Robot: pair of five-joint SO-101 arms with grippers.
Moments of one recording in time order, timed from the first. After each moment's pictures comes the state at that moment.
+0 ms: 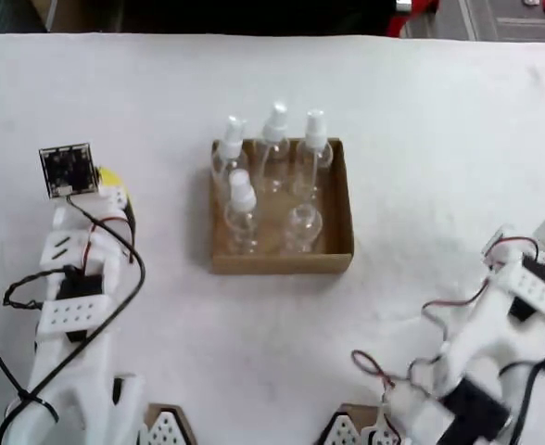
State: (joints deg) left arm -14.7 -40.2 73.2 0.3 2.8; right arm 37.0 -13.1 44.6 29.0 2.0
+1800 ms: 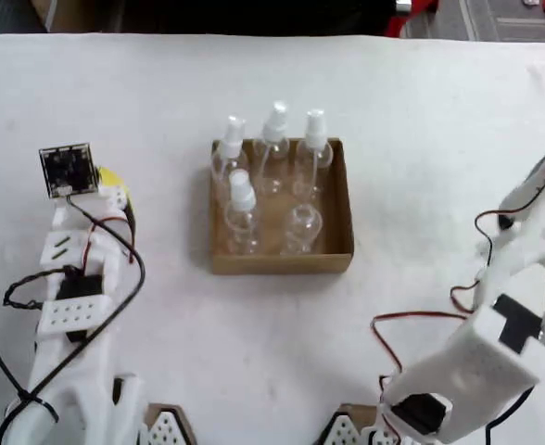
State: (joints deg) left arm -14.7 -40.2 73.2 0.3 2.8; right arm 33.1 15.6 -25.3 96.3 -7.4
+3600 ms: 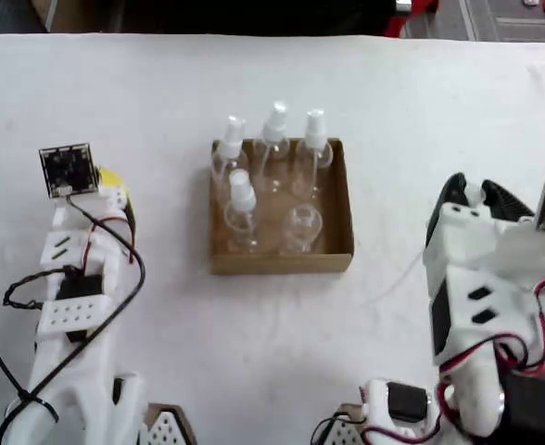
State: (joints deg) left arm -14.7 -40.2 73.2 0.3 2.8; right arm 6.9 -53.8 -4.8 91.3 1.4
